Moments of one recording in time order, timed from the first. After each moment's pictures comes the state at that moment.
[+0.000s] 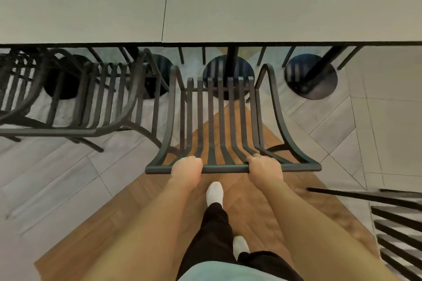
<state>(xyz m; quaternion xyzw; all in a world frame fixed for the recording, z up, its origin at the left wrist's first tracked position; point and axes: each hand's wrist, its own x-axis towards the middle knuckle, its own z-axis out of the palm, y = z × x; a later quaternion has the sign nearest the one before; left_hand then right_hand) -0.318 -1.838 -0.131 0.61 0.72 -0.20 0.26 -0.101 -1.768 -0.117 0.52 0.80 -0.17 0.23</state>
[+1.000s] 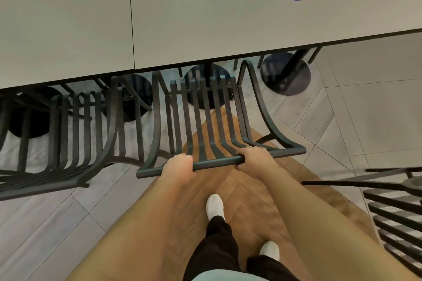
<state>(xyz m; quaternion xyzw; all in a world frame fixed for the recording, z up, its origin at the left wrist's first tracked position) -0.363 -1.742 -0.131 0.63 0.69 -0.17 0.30 -0.124 -1.693 -0.102 0.57 0.74 -0.31 0.17</state>
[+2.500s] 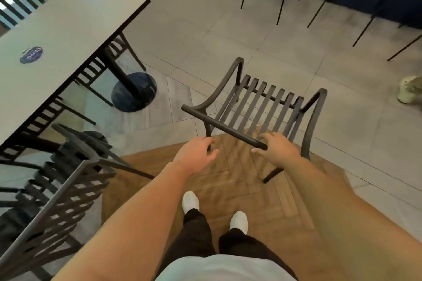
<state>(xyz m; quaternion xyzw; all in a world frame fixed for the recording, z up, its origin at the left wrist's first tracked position) 0.268 -1.891 -0.047 0.90 0.31 -0.13 0.26 0.480 -2.059 -0.065 0.87 0.37 -0.34 -0.03</state>
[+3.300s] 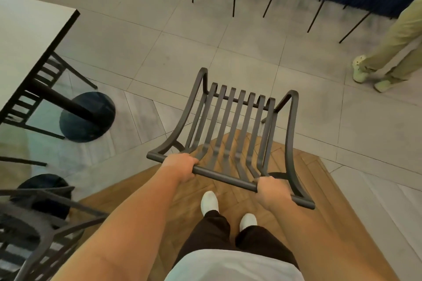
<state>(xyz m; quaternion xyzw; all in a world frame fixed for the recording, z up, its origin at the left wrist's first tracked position) 0.403 -1.778 -0.121 0.91 0.12 -0.38 0.10 0.503 -2.053 -0.136 0.88 0.25 -0.38 0.11</state>
